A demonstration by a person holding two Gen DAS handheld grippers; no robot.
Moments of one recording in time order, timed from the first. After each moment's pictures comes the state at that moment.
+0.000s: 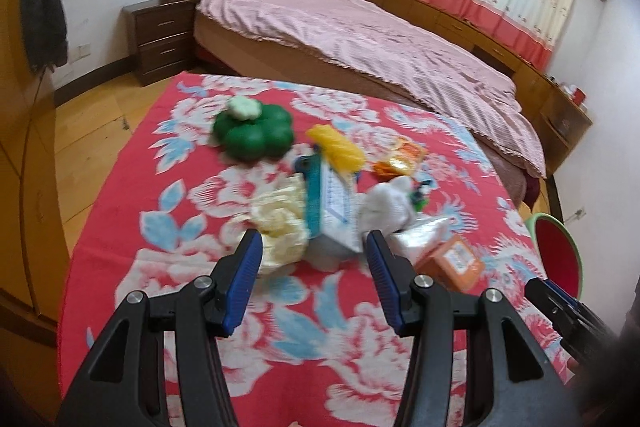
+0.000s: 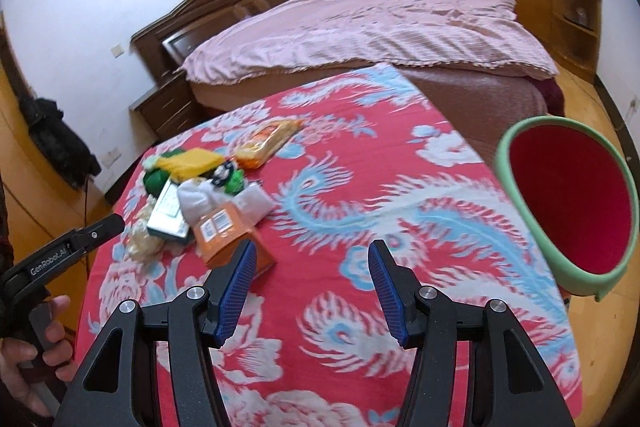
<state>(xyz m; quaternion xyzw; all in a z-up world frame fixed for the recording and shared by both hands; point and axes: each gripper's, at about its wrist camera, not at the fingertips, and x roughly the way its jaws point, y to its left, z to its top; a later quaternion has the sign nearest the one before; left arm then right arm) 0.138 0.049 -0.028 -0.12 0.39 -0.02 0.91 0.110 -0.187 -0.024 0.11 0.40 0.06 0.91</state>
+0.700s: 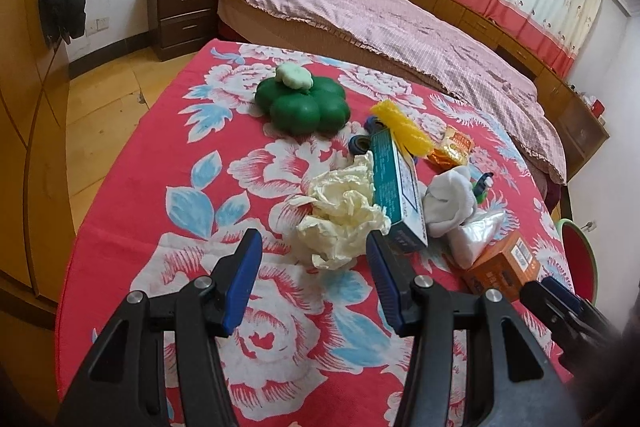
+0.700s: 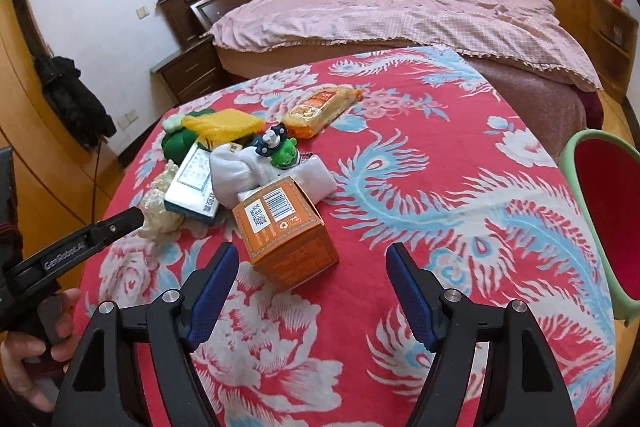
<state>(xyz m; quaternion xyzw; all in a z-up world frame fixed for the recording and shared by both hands) 0.152 0.081 -0.063 -0.14 0.42 0.00 0.90 0.142 -0.137 -0.051 0.08 0.43 0.10 0.89</state>
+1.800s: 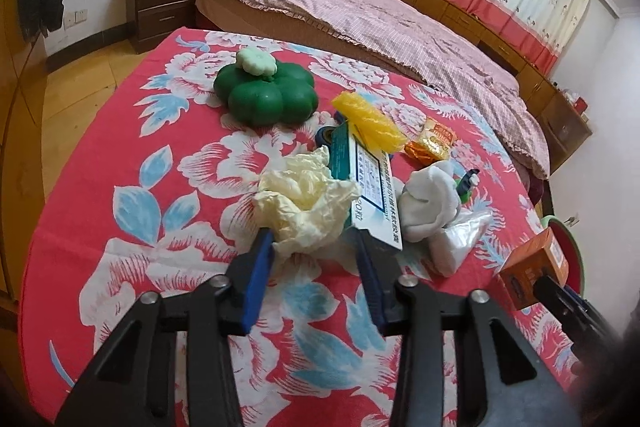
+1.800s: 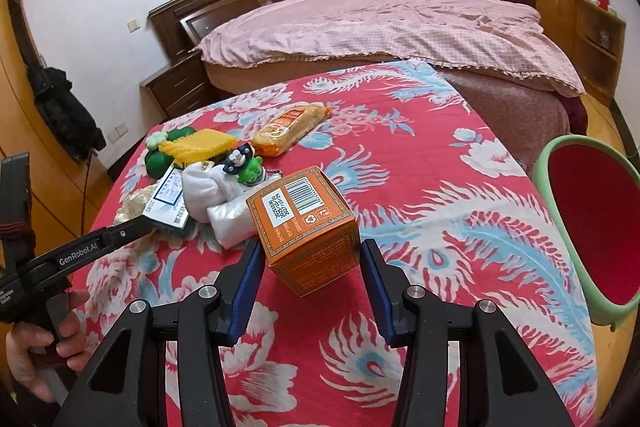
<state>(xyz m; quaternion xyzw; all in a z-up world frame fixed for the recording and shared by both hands) 0.166 0.066 -0.073 -0.16 0.42 -0.04 0.89 0.132 -0.167 -0.042 0.08 0.40 0.08 0.91</state>
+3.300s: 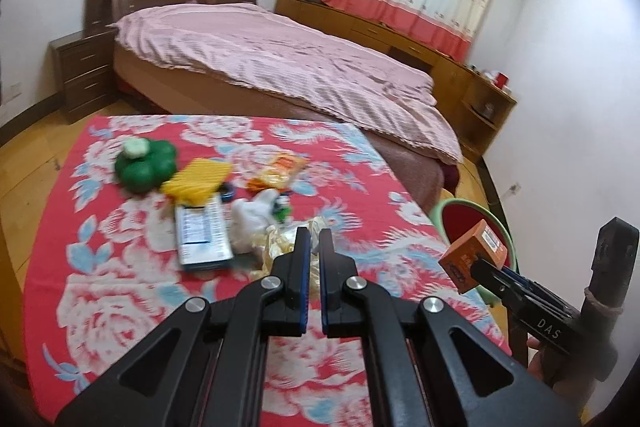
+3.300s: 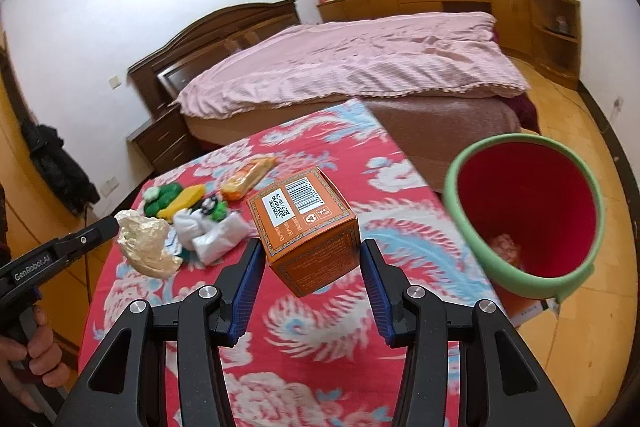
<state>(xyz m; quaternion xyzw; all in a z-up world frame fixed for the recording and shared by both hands) 0.112 -0.024 0.021 -0.10 0.35 -0.18 0.91 0.064 -0.248 0.006 0.14 0.34 0.02 0.93</state>
